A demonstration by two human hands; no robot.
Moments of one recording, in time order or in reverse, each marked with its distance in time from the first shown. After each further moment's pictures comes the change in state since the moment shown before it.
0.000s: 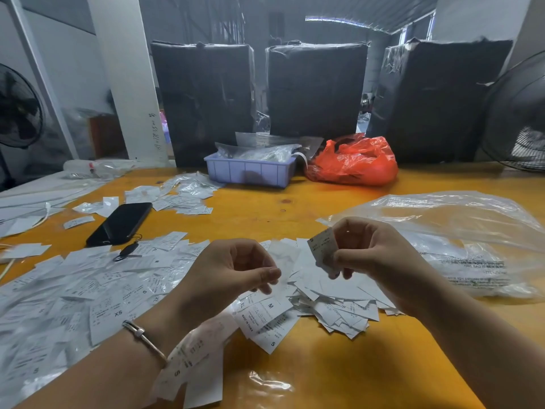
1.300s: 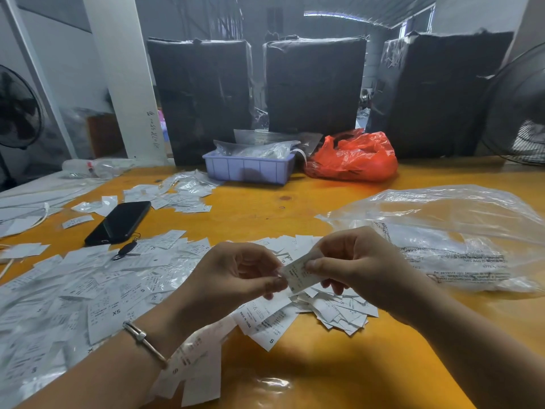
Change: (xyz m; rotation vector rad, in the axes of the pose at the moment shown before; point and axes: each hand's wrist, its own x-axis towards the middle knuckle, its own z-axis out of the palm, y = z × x) left_hand -0.002 0.004 0.008 0.006 -0.053 0.086; right_hand -0.009 -0.007 0.017 -0.235 -0.095 -0.079
